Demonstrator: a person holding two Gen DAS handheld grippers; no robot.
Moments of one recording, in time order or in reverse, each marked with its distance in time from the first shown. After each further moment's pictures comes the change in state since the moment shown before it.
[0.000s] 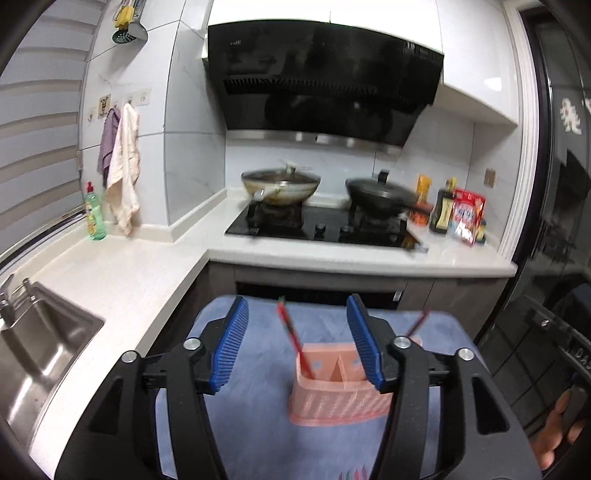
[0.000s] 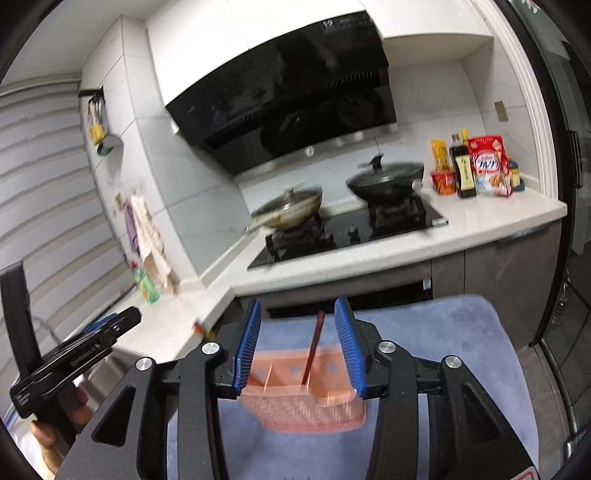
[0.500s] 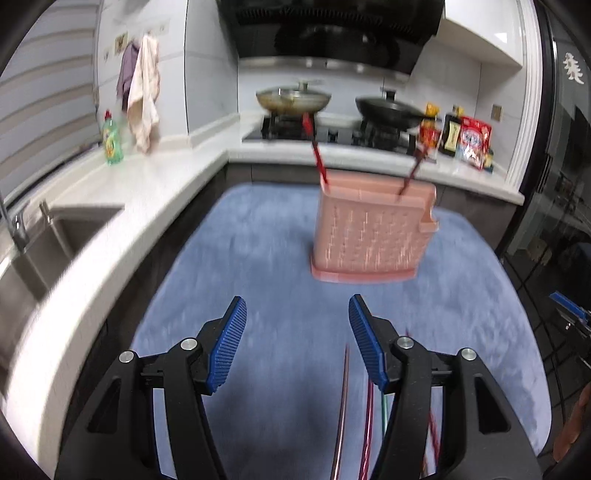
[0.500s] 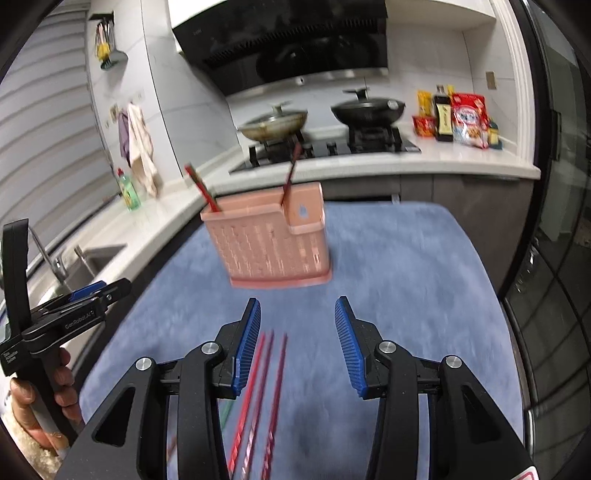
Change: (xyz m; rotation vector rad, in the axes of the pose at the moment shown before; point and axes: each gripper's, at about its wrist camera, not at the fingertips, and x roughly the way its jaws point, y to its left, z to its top) left arm -0.038 0.019 -0.156 -0.004 0.241 0.031; right arm -0.064 -0.004 -0.145 -0.105 0.229 -0.125
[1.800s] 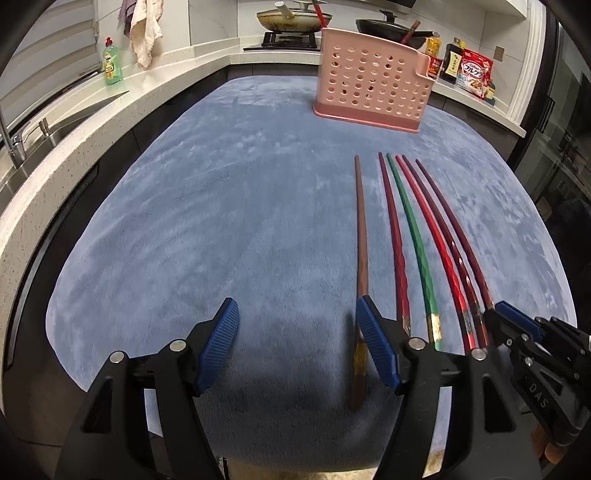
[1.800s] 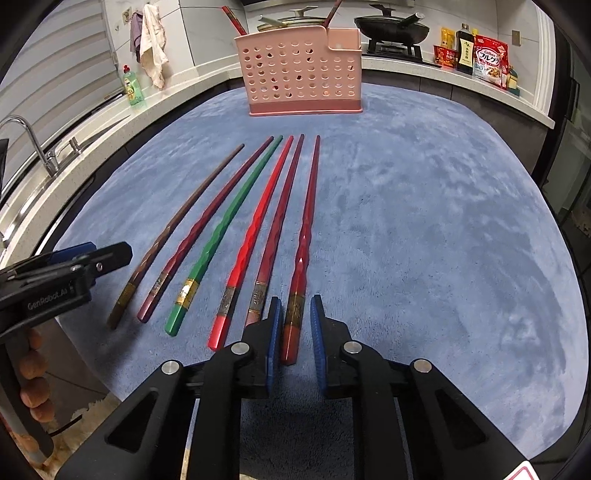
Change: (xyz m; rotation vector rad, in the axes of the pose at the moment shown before) left arm -0.004 0.004 -0.154 0.003 0.235 -0.006; right arm 0.026 0.045 -0.168 -0.089 0.278 -0.030
